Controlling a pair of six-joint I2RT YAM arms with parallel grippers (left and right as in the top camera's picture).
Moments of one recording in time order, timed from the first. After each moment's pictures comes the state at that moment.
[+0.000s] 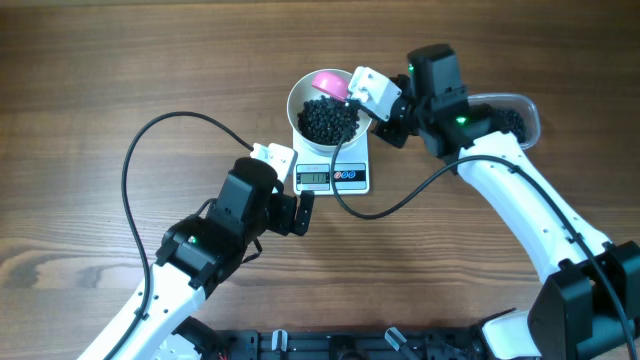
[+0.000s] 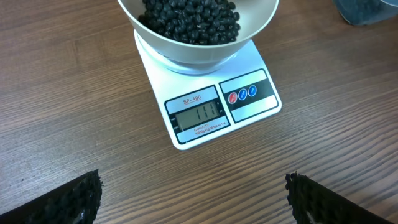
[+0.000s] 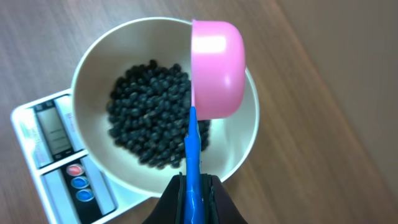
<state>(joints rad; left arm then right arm) -0.56 1.04 0.75 -0.53 -0.04 -0.20 0.36 1.62 1.24 -0.43 -0.26 -0.76</state>
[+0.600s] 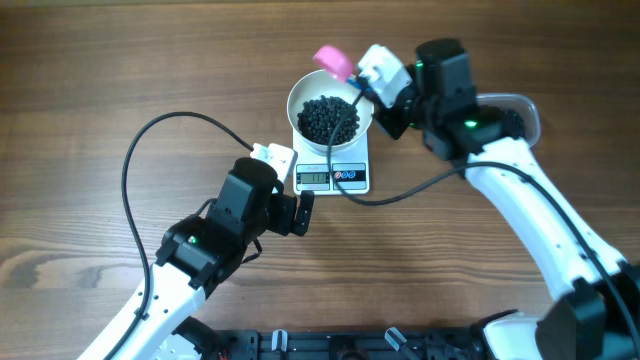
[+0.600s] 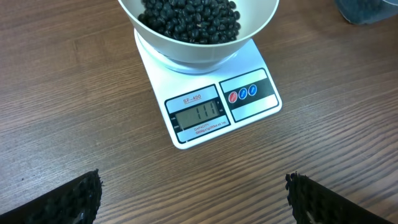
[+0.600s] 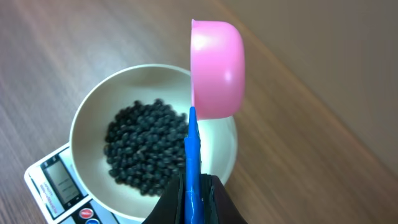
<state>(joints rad) -0.56 1.04 0.75 -0.53 -0.04 -0.20 0.34 1.55 1.24 -0.37 -0.27 -0.51</state>
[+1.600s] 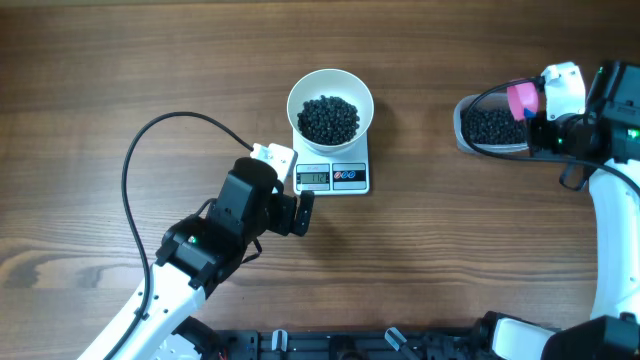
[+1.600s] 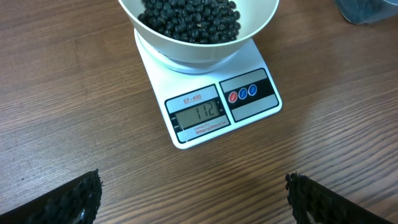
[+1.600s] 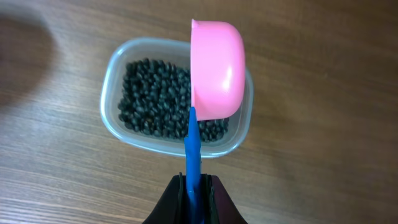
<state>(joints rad) -0.56 1.04 0.75 -0.54 -0.04 -0.20 -0.28 1.42 1.24 -0.83 -0.11 -0.46</state>
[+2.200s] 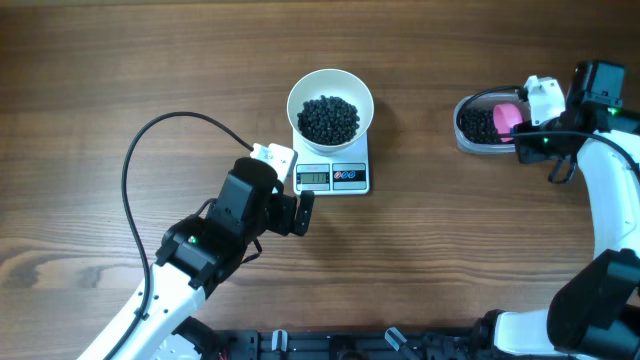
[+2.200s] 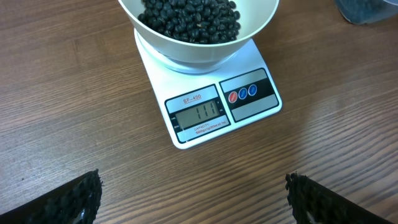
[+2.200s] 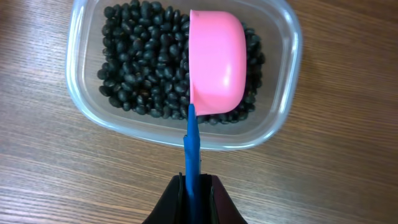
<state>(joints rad) -0.56 1.04 0.75 -0.54 -0.04 -0.20 -0.27 1.60 1.24 -0.86 -0.10 -0.46</state>
